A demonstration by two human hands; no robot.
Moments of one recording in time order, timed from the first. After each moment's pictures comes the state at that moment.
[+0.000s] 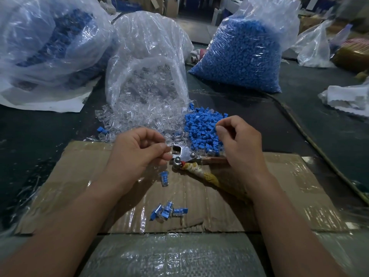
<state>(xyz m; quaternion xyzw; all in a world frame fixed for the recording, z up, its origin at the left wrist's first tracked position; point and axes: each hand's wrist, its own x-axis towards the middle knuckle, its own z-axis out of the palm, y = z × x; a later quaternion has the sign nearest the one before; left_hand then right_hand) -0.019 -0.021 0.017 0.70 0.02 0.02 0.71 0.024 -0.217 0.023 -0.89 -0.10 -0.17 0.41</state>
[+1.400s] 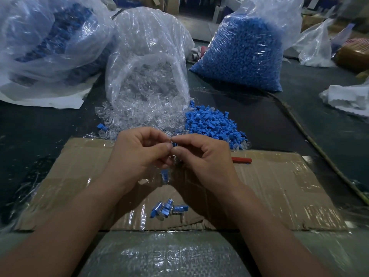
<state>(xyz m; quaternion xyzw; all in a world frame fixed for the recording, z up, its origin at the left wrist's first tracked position) -0.022 -0.025 0.019 0.69 -0.01 0.03 0.72 -0.005 -0.176 0.014 -0.81 -0.25 -0.09 0.52</state>
